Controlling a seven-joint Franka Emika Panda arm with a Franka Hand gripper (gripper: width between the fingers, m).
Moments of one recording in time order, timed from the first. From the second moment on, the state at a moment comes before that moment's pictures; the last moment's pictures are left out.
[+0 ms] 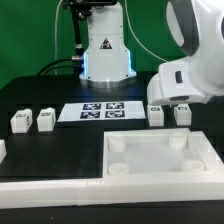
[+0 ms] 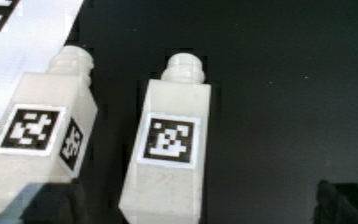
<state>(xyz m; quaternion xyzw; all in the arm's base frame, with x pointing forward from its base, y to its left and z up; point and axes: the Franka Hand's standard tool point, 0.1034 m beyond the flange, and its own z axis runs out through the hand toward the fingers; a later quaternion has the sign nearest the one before) 0.411 0.172 0.040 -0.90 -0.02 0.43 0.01</state>
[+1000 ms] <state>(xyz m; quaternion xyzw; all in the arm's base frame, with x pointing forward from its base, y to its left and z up) 0.377 0.177 0.011 -0.90 -0.02 0.44 0.00</state>
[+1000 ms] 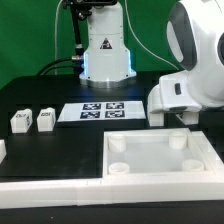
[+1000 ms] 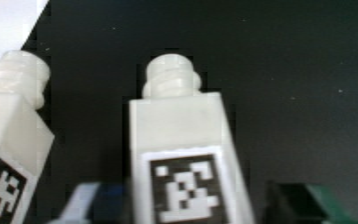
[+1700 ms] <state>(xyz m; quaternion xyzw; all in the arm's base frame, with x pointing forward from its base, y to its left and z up) 0.377 0.177 0.011 -0.90 -0.02 0.44 0.00</state>
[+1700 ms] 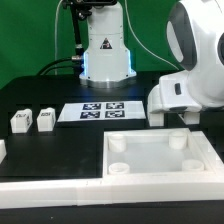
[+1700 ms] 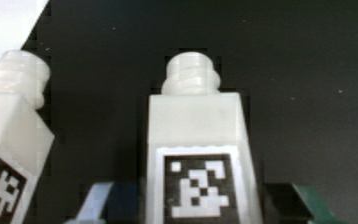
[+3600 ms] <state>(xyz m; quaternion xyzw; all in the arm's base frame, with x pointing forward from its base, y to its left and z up) 0.575 0.083 0.200 -0.98 -0.07 -0.20 0.04</state>
